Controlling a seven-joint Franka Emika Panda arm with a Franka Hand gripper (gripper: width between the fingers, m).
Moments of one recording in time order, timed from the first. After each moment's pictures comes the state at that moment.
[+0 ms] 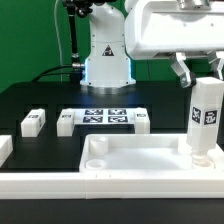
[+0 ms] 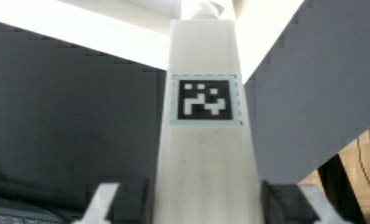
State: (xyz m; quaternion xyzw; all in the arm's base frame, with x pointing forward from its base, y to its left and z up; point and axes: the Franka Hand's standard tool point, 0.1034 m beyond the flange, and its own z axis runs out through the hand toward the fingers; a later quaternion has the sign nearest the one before) arm 0.633 0.099 0.145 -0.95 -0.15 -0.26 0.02
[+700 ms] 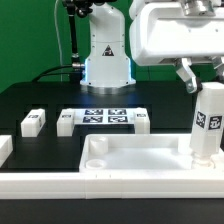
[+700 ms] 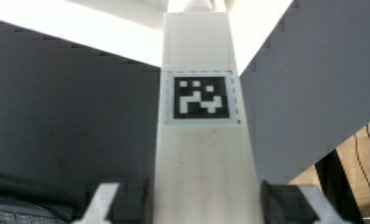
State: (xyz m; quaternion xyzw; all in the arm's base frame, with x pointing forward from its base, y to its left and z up) arm 0.637 0.106 0.139 -0.95 -0.15 -0.27 0.02
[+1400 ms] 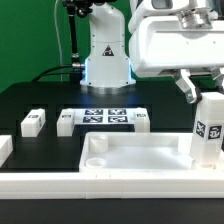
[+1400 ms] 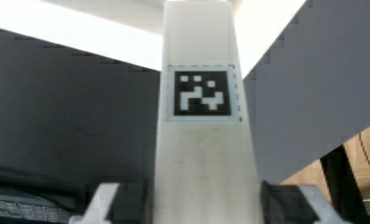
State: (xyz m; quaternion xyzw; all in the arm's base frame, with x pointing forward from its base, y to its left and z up) arm 0.636 0.107 0.126 -0.94 -0.15 -0.31 0.02
